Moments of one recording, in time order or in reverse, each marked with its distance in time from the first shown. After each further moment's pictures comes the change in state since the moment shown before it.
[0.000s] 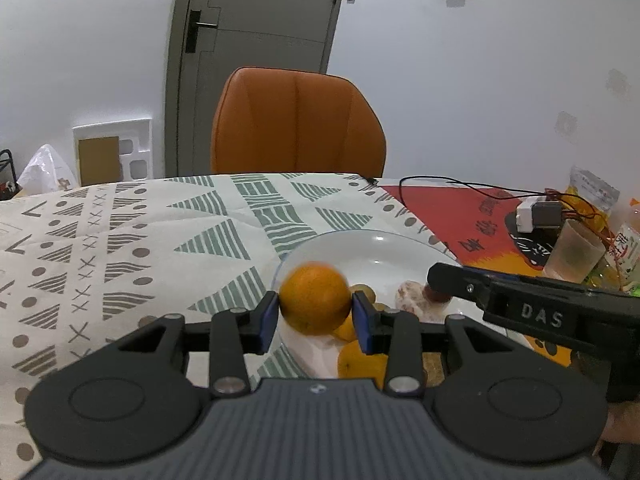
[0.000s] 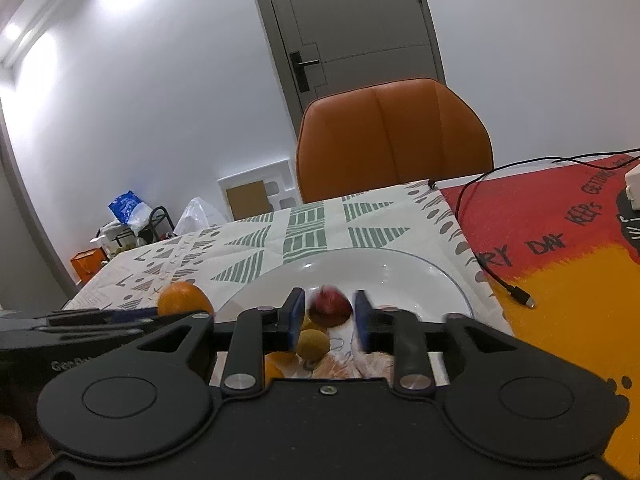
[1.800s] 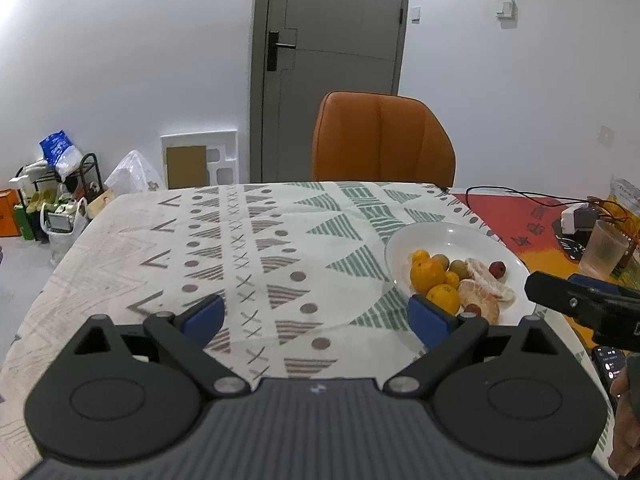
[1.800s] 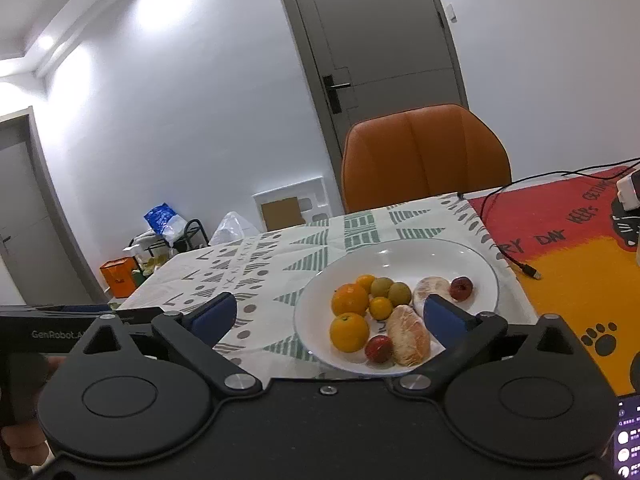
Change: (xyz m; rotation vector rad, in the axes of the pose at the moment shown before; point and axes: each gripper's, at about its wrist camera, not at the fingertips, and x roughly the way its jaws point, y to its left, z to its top) left arm -0.129 0.034 -0.026 -0.032 -0.029 0.228; right arm -0.092 0.052 -0.028 -0.023 -0.066 0.081
